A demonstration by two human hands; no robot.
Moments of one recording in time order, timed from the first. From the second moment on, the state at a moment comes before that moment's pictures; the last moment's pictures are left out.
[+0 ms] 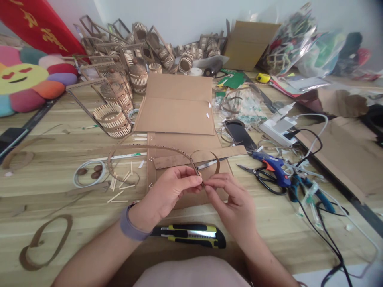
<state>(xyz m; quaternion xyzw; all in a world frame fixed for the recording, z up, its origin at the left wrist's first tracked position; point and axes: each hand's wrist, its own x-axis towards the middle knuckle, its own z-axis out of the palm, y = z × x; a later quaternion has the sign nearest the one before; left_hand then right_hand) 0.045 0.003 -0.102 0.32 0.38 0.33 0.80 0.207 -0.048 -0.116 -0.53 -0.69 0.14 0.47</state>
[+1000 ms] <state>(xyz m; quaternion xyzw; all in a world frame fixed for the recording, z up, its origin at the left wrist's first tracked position) 0.046 -0.002 -0.096 0.44 0.45 0.33 0.70 0.210 -0.046 -0.117 -0.54 -0.61 0.33 0.48</state>
